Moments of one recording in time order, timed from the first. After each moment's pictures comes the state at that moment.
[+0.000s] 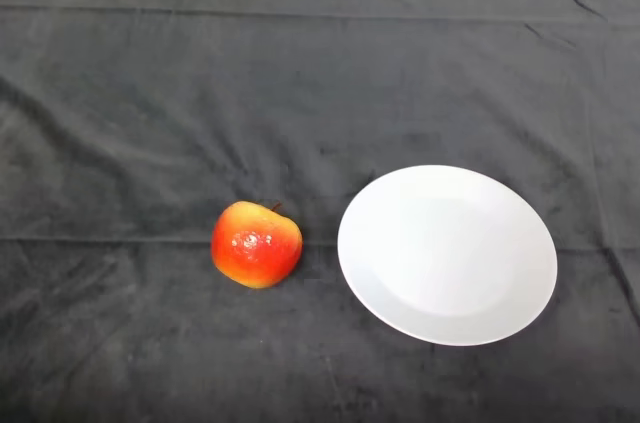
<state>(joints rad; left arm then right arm) -0.50 0.62 0.50 1.23 -0.65 -0.49 -0.02 -0.65 -0.49 -0.95 1.22 0.88 0.20 0.40</state>
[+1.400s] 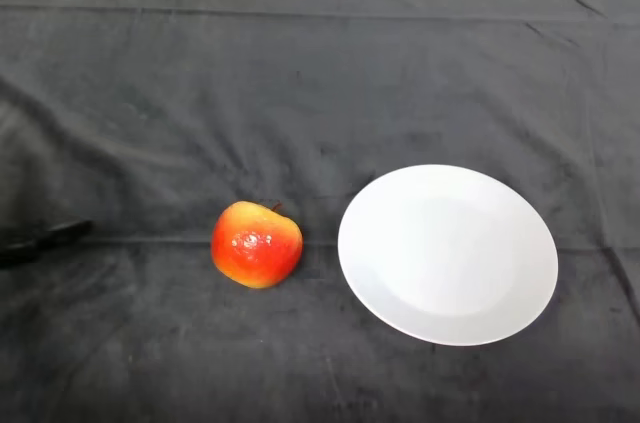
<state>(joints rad) -0.55 0.41 0.19 1.18 -0.23 -0.61 -0.16 -0.65 -0.49 -0.95 1.22 0.88 0.19 0.40</state>
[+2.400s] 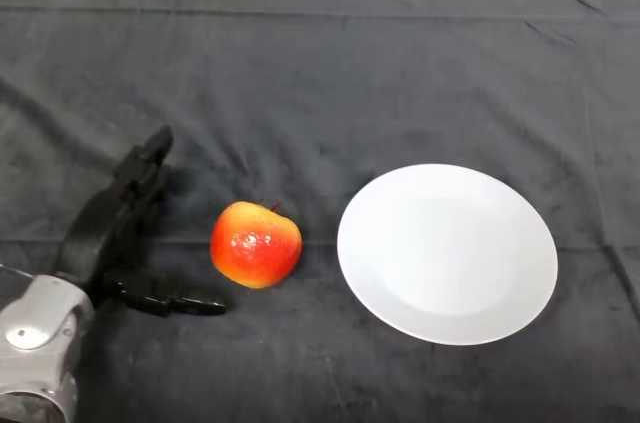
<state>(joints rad) -0.54 0.30 0.01 1.16 -0.17 -0.68 -0.53 -0.65 -0.49 -0.95 1.22 0.88 0.19 0.40</state>
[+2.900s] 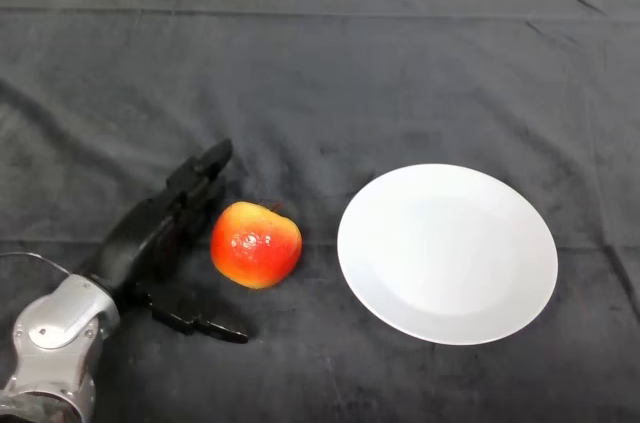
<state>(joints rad) -0.54 0.29 -0.04 1.15 -0.18 -0.72 -0.62 -0.65 -0.49 -0.95 1.22 0.88 0.19 0.40</state>
